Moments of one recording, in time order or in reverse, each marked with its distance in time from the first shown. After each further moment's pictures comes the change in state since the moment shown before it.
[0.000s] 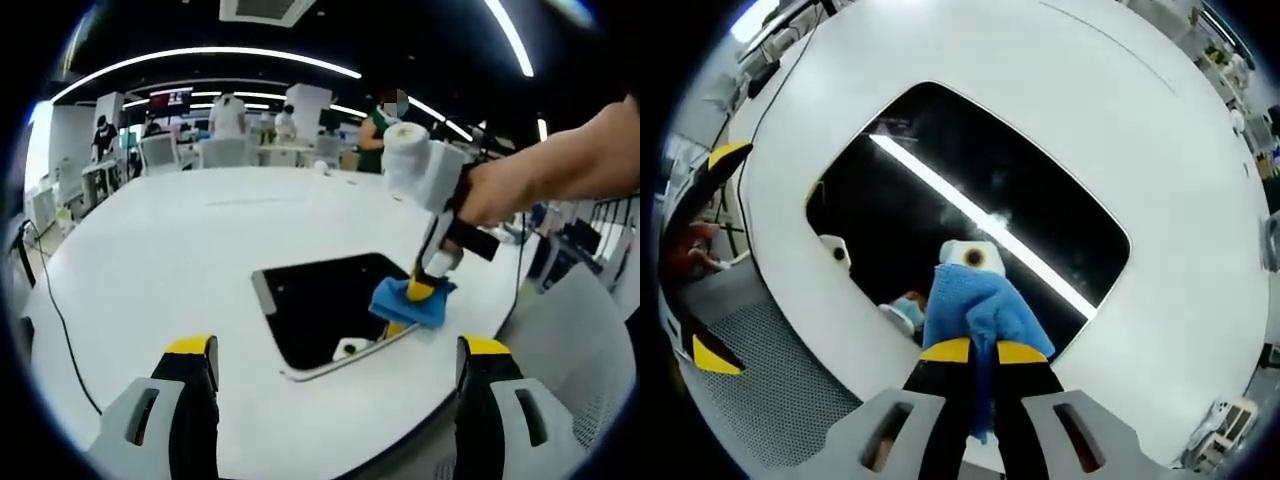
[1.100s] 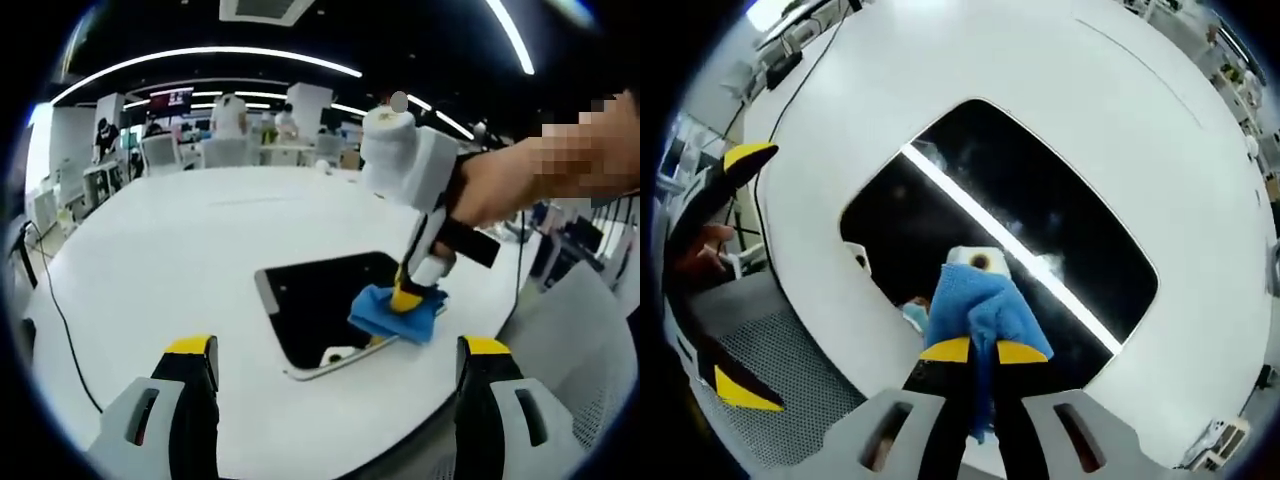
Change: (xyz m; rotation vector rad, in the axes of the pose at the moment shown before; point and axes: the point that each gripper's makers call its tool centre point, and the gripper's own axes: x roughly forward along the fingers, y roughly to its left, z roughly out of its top) left arm -0.002 0.002 0.001 0.005 -0.001 0.009; right arm -0.005 0.040 0.024 -0.063 -0.025 0.034
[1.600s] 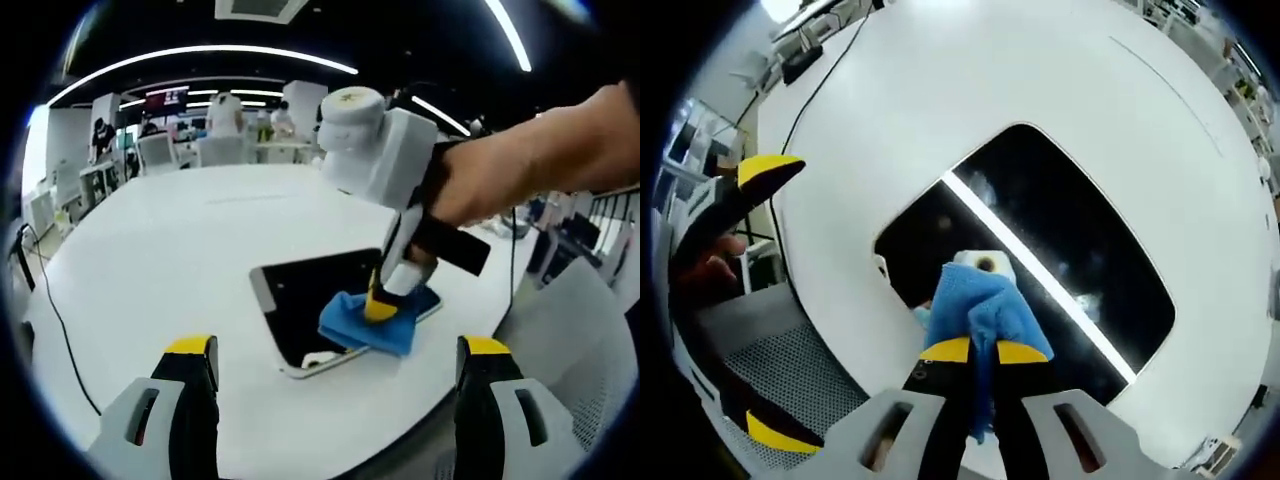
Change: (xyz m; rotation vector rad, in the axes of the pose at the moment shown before) left arm 0.001 -0.004 -0.003 0.011 0.018 -0.018; right arm 0.001 0.028 0.023 -0.058 -0.016 0.027
